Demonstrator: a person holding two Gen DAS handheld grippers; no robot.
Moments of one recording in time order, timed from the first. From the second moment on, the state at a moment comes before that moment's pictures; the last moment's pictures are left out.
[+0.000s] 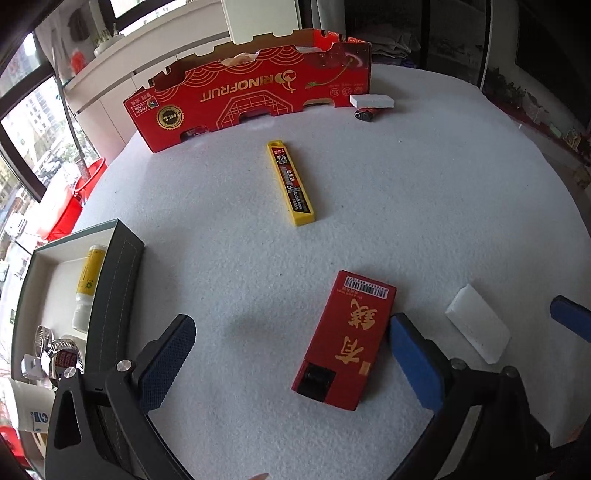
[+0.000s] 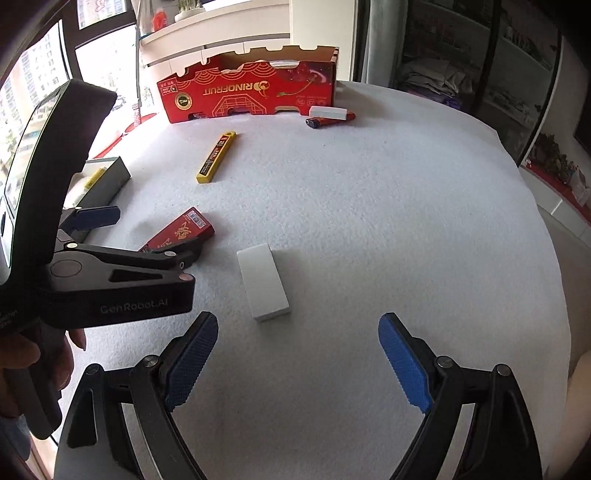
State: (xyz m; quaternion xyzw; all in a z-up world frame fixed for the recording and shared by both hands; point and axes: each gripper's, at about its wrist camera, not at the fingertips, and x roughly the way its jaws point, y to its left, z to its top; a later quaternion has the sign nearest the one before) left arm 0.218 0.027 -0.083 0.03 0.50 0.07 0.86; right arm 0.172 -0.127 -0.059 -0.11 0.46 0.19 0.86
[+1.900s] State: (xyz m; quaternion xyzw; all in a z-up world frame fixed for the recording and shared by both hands) left arm 0.044 -0.012 -0.035 -0.04 0.48 -0.04 0.88; right arm 0.053 -0.174 -0.019 0.01 0.50 0.16 0.85
